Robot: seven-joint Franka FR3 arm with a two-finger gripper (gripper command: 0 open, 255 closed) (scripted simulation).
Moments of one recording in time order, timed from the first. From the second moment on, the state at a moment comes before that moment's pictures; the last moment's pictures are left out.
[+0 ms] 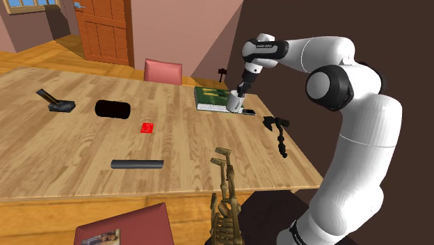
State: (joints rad) arm -0.31 0.36 -0.19 -1.51 0.18 1.88 -0.63
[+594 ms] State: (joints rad) arm -0.31 0.38 -0.19 -1.60 0.19 1.99 -0.64
